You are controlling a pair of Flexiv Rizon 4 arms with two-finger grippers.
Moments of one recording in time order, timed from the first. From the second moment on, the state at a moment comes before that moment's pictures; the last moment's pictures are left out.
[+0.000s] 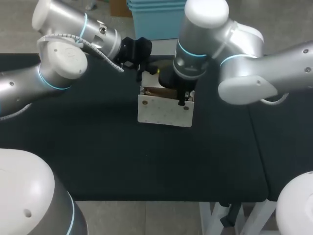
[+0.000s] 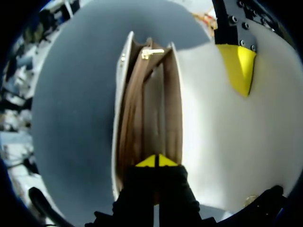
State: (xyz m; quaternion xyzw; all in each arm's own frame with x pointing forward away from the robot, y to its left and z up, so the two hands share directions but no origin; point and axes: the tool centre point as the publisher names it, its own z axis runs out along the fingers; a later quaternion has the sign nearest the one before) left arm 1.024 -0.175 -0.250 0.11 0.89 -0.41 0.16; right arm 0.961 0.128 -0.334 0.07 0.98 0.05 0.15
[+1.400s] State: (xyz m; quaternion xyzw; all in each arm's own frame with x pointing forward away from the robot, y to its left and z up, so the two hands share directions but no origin) left arm 1.027 -0.173 -0.252 0.13 0.88 -0.43 0.16; right arm 0.964 0.133 -0.352 0.08 0.99 0.05 0.08
